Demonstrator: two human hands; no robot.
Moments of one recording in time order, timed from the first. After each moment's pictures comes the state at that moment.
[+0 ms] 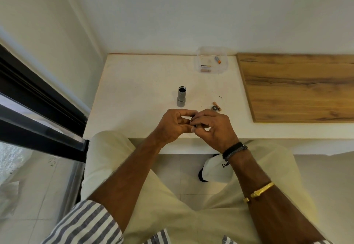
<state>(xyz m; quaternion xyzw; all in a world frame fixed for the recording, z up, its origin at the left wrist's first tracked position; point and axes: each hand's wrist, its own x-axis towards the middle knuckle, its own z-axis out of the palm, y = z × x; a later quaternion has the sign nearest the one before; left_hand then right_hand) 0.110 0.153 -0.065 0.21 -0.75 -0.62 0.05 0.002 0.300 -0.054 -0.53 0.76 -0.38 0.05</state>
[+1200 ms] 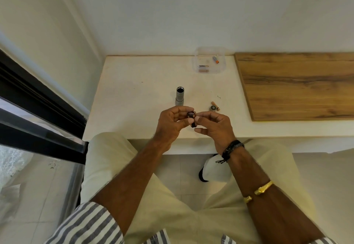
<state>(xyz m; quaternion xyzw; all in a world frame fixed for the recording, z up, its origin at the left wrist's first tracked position) 0.108 0.166 -0.067 0.26 -0.64 -0.70 0.18 0.006 0.299 -0.059 -0.10 0.65 -0.66 0.37</state>
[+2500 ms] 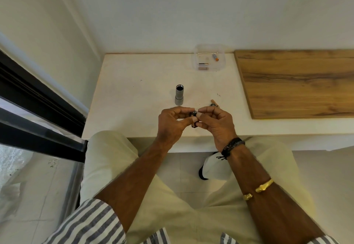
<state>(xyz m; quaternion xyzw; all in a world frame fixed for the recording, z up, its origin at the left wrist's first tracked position) 0.104 0.174 -0.077 0.27 -0.70 -0.61 0.25 0.004 0.297 -0.059 -0.07 0.64 -0.69 0.33</state>
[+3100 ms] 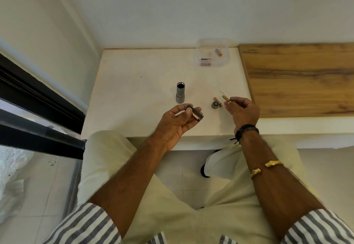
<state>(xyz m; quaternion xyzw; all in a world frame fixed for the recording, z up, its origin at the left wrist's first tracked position) 0.104 0.169 -0.070 0.25 -0.32 -0.91 0.12 -0.078 0.305 -0.106 0.06 0.71 -0.68 0.15</state>
